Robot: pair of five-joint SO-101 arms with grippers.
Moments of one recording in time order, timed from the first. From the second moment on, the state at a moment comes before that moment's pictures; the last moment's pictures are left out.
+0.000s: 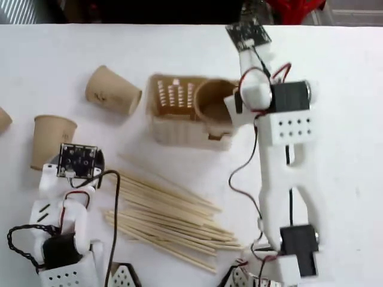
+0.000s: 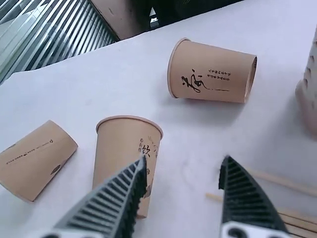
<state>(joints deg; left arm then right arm) -19.3 -100.0 83.3 54.2 -19.5 -10.4 -6.2 -19.9 95.8 15.8</state>
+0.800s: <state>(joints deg) -37.1 -31.7 13.9 80.6 -20.8 -10.0 -36.3 1.1 98.5 23.8</state>
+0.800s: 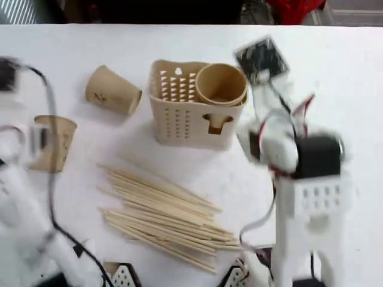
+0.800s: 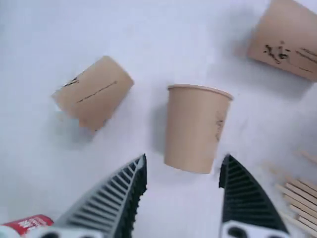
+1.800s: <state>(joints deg) -59.3 57.3 -60.3 82.2 -17.3 6.9 -95.7 82.6 71.0 37.9</state>
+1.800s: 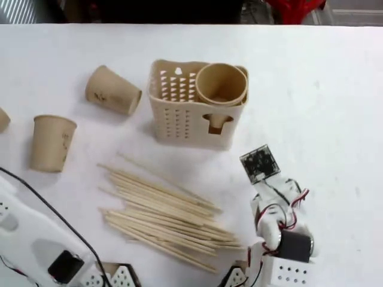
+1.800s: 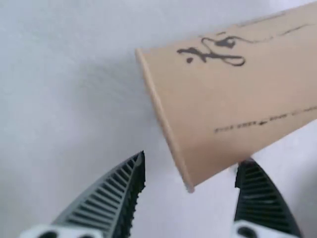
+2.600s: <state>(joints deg) -48.8 70.4 -75.5 83.2 -17.3 7.1 -103.0 95.5 62.3 33.7</state>
